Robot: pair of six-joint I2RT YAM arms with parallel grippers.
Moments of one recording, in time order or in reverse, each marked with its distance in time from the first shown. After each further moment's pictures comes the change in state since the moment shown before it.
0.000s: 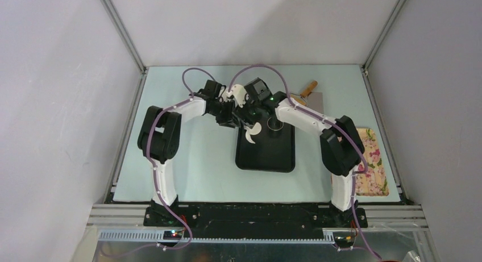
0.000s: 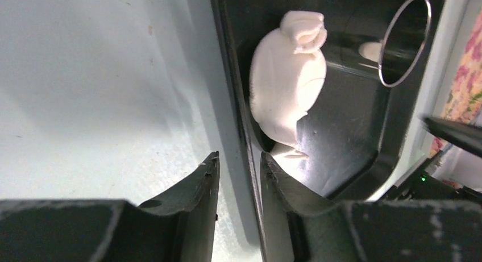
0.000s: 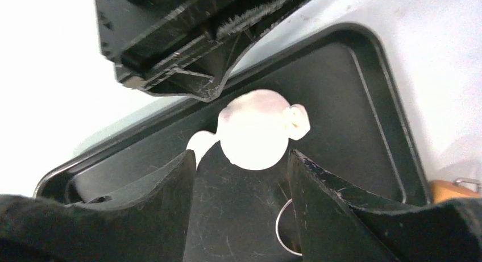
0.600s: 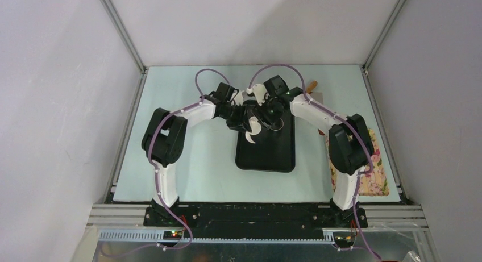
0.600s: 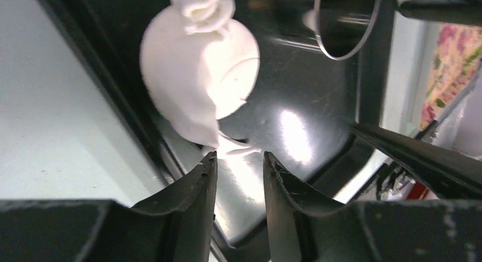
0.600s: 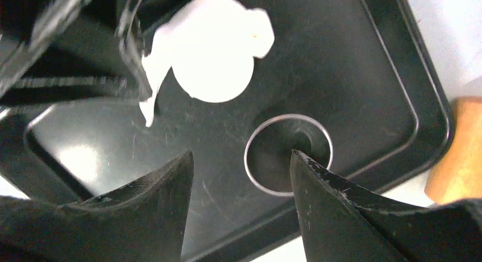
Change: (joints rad) left arm -0.109 -0.028 -0.003 0.006 0.048 -0.018; right arm -0.144 -0.001 -0.055 -0.109 -0.069 0.028
